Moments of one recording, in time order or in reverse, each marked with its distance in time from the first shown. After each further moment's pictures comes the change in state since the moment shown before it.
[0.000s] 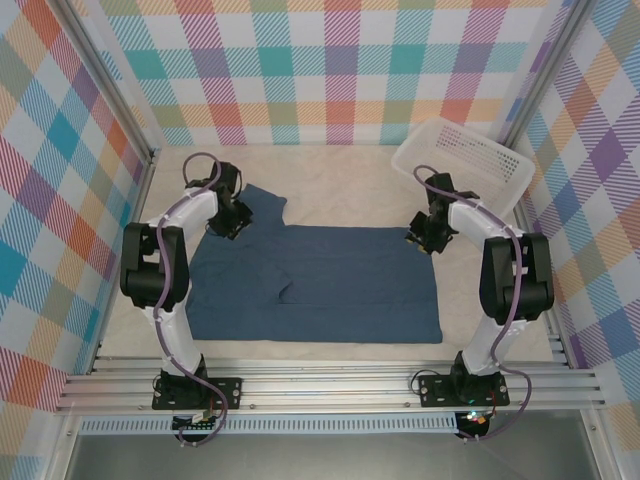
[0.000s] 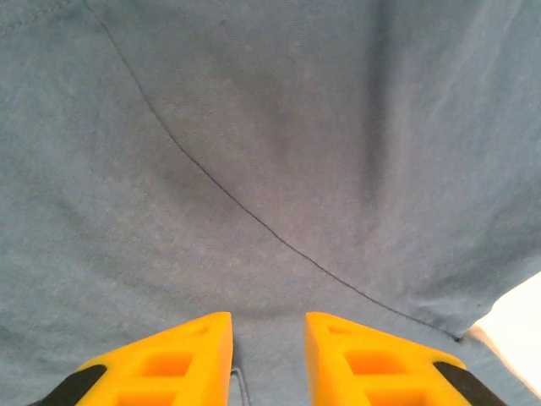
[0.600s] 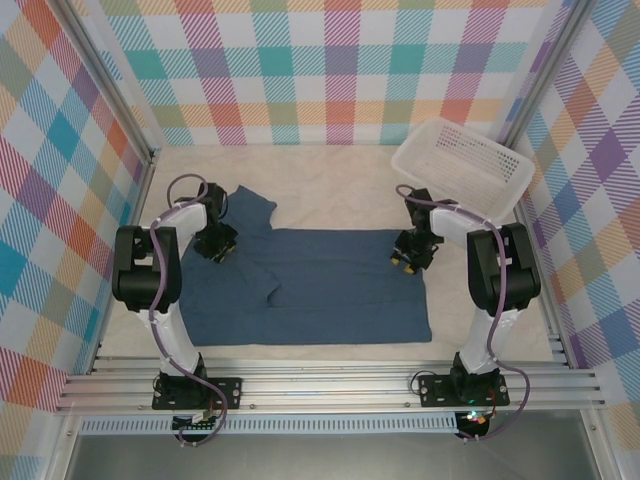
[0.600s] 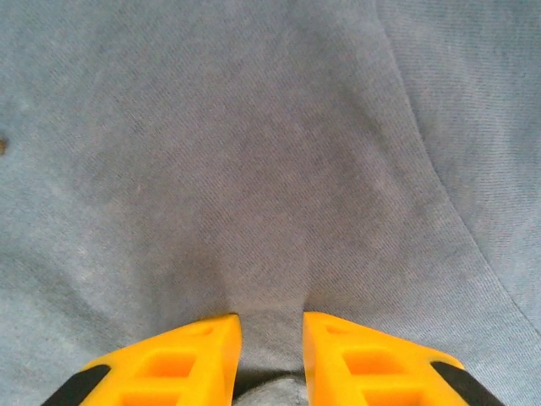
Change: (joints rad) left arm 0.108 -0.038 -0.184 -0.008 -0.058 -0.036; right arm 0.122 0.073 -0.050 -0.063 -0.066 0.092
